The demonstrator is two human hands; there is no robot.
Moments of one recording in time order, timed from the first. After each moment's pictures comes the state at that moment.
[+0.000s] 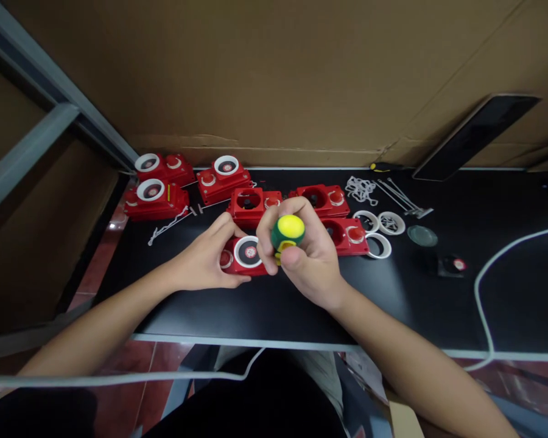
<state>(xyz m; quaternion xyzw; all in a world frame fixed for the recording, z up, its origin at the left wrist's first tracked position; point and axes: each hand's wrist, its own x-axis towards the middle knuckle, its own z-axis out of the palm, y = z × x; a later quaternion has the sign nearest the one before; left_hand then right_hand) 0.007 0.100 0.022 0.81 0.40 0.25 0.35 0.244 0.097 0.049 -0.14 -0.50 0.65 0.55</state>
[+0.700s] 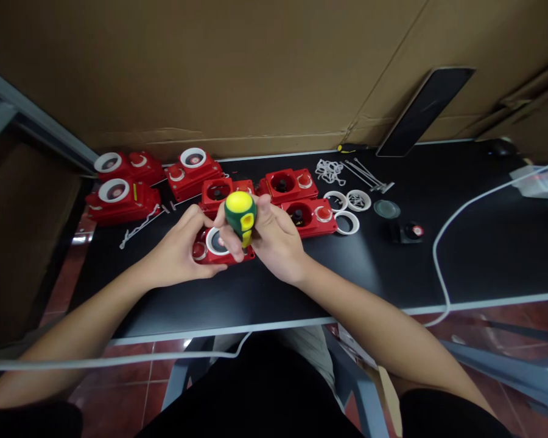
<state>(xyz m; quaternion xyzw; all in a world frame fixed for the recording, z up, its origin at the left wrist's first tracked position) 0.005 0.105 0.031 0.81 0.42 0.23 0.32 0.241 0.100 0.050 -0.18 -0.52 0.66 0.51</state>
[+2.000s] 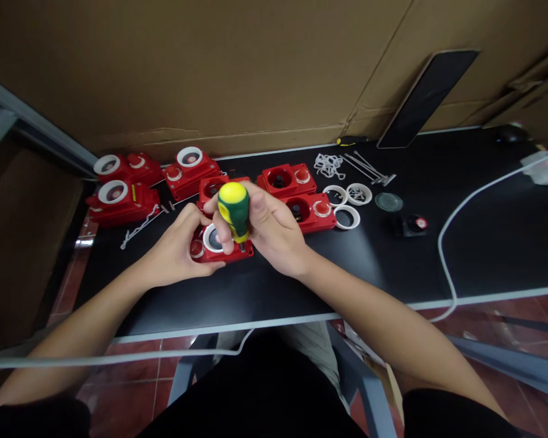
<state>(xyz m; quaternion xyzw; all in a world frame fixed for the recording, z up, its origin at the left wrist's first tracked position) 0.005 0.104 0.035 0.82 0.44 0.22 0.31 0.246 0.102 0.053 -0.19 -0.51 0.65 0.52</state>
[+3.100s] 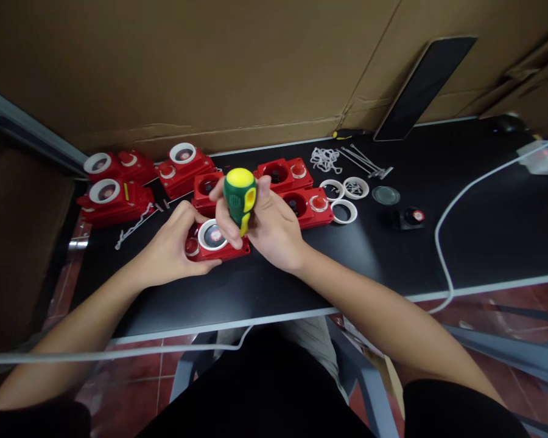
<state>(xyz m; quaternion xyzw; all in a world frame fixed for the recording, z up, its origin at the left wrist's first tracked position) 0.003 0.105 0.034 0.83 0.43 0.21 0.28 0.244 0.104 0.050 -0.18 -0.48 0.67 0.53</state>
